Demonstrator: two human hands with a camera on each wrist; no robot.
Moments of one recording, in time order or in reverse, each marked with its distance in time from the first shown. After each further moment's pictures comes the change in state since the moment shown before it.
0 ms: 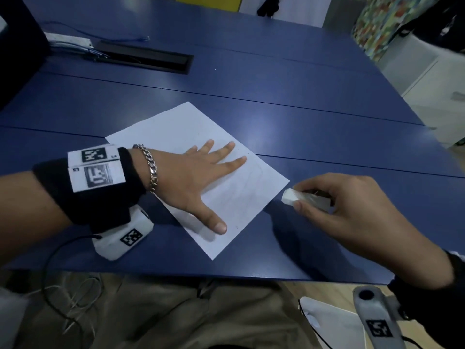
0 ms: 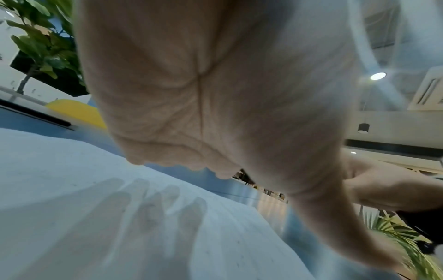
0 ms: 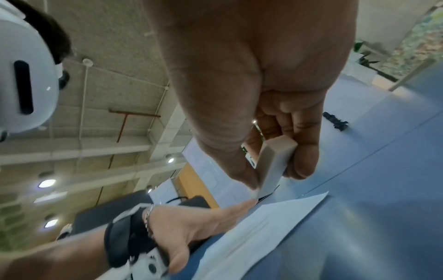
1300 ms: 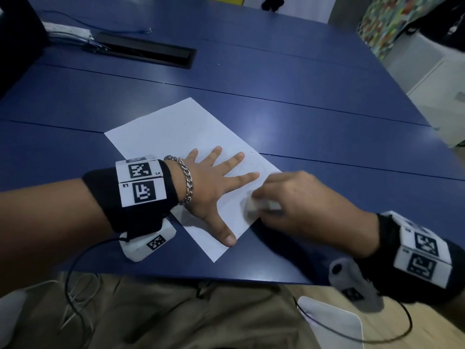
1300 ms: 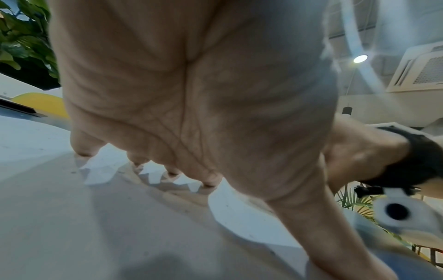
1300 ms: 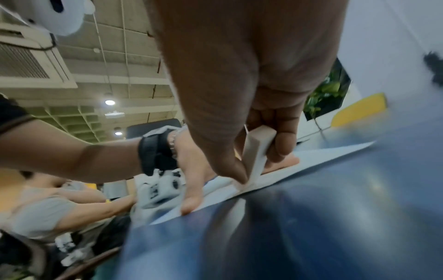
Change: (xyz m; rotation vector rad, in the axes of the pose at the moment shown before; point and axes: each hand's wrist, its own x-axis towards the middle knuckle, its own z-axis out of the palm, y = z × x) left_hand 0.031 0.015 0.015 0.117 -0.091 -0.125; right_hand 0.049 -0.030 0.033 -0.254 -0.267 -0.295
